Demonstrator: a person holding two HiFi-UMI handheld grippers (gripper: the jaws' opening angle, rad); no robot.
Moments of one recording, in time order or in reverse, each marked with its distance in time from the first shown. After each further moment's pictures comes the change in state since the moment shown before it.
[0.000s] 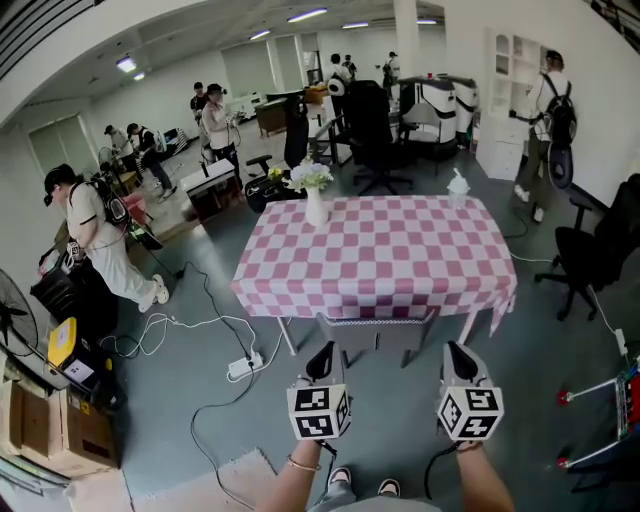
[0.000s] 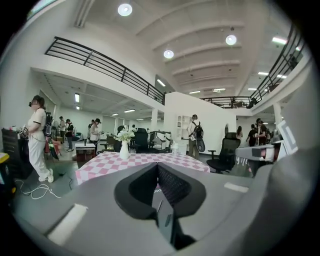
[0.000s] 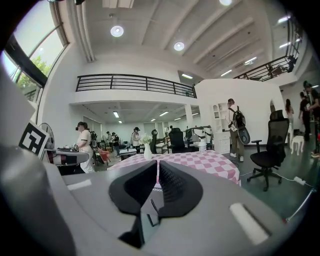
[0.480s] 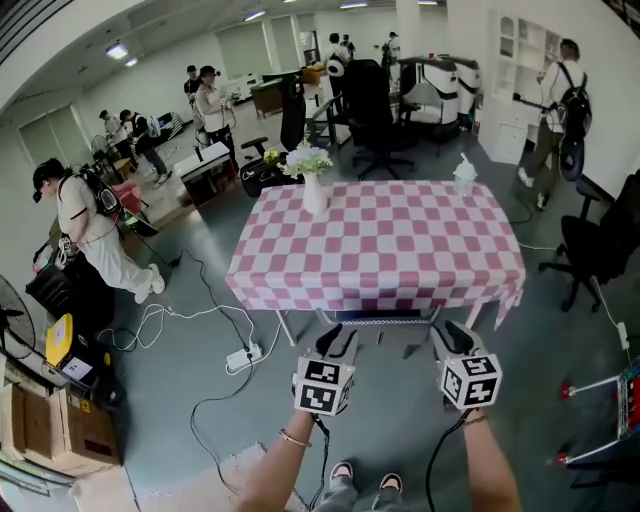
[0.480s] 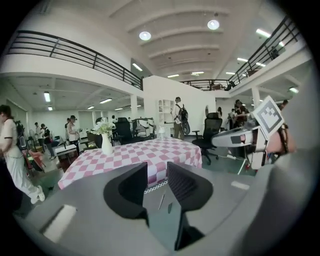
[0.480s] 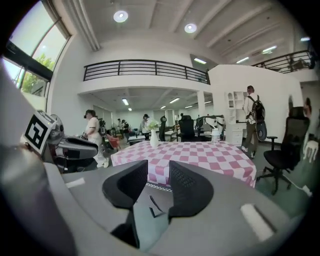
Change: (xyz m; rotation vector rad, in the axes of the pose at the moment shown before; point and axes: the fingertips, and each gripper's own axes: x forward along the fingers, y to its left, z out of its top) left arm 0.088 0.001 -0.029 0.180 0.171 -0.205; right arm 0.103 -0.008 -0.032 -0.055 0.163 0.119
